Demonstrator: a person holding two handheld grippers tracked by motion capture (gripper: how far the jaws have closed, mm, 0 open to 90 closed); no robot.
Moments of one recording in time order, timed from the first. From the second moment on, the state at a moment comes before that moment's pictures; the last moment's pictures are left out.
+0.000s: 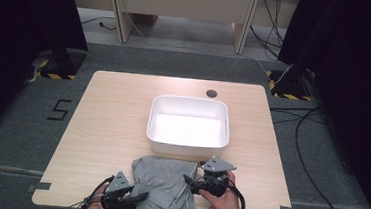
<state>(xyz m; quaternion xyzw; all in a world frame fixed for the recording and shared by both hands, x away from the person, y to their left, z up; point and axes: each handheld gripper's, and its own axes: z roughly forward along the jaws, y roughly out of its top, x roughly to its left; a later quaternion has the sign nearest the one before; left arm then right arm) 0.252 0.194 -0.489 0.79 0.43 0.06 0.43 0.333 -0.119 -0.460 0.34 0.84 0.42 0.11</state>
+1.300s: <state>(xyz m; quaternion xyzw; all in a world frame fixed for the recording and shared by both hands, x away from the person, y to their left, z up) 0.261 0.206 -0.489 0.78 0.48 0.09 0.40 0.360 -0.103 -0.490 0.34 0.84 0.42 0.00</state>
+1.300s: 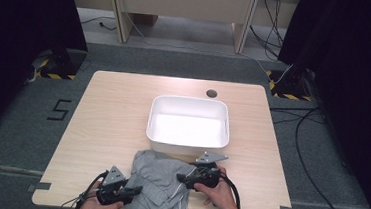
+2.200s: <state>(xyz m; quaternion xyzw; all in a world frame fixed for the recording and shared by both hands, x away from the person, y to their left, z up) 0.237 0.204 -0.450 0.80 0.40 0.08 0.45 0.320 -0.113 -0.437 0.29 0.82 0.49 0.08</state>
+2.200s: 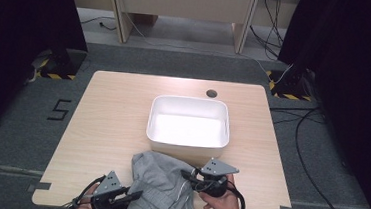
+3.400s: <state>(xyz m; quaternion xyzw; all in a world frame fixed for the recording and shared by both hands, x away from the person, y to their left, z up) 0.307 0.187 -0.326 0.80 0.33 0.09 0.50 0.360 -0.129 -0.300 0.25 0.80 0.52 0.15</state>
